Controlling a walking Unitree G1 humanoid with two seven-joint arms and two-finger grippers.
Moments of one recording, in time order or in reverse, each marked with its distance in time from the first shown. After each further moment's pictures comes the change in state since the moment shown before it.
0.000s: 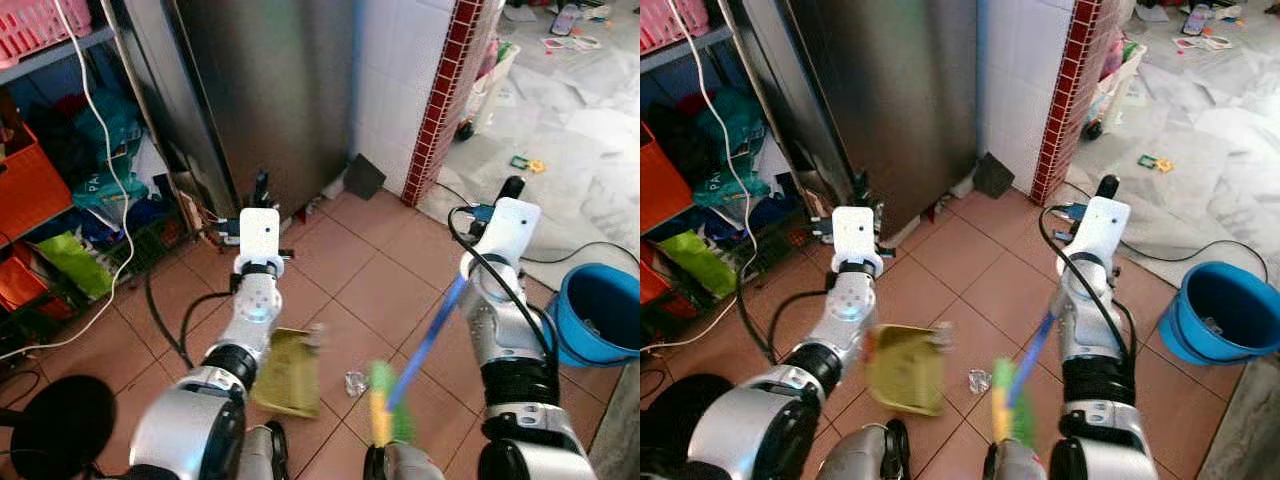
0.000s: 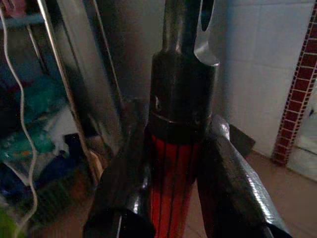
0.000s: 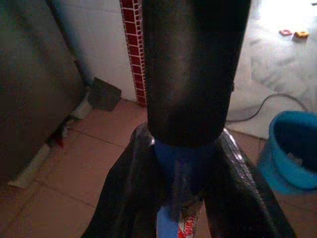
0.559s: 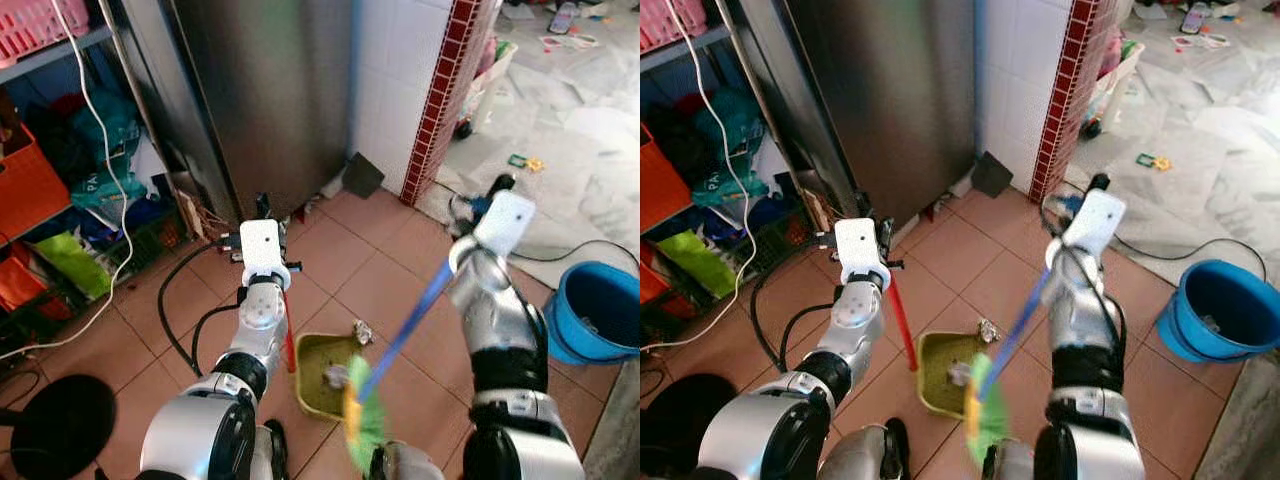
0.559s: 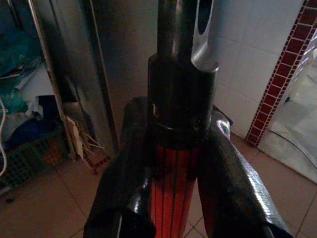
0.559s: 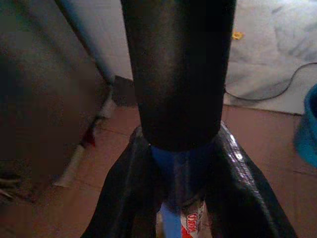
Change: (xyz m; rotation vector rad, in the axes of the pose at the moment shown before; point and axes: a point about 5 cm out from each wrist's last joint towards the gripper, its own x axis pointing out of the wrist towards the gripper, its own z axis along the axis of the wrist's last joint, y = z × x) left arm -0.008 -0.007 -0.014 -0.100 0.106 -0.042; right arm 0.002 0.017 0.013 0.192 0.052 0.050
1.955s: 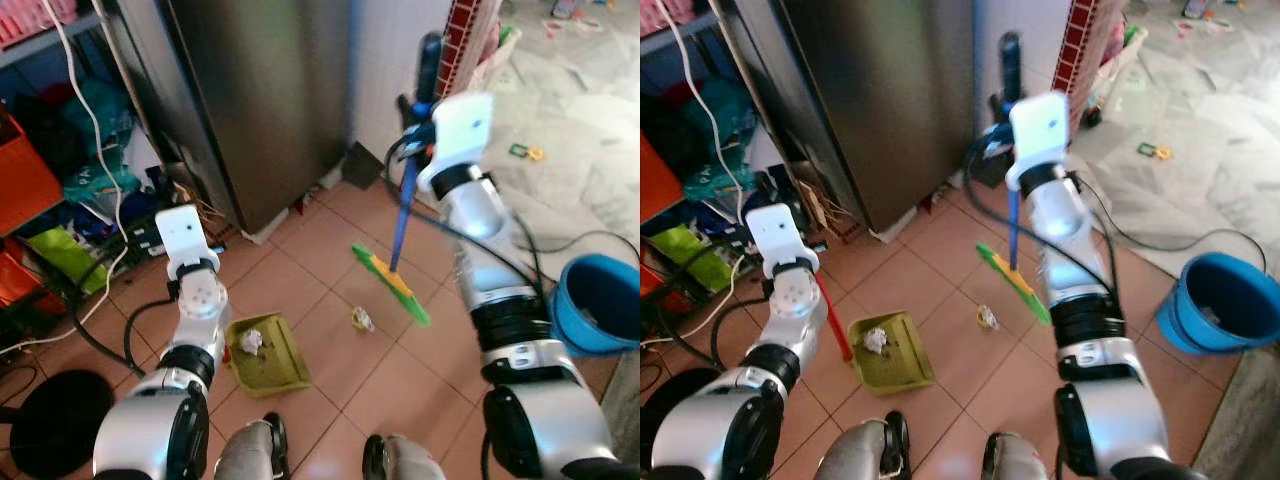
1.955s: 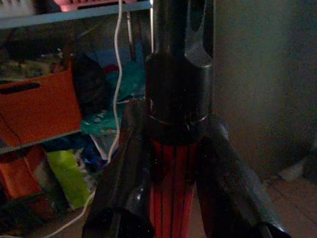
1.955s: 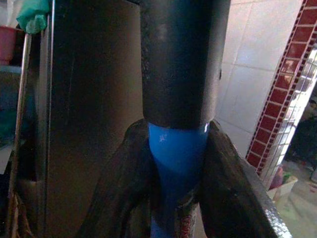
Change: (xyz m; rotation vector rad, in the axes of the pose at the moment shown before) left arm 0.011 0.095 0.028 0.080 -0.154 0.433; right arm -0.020 0.082 0.071 -0.458 -0.649 0.646
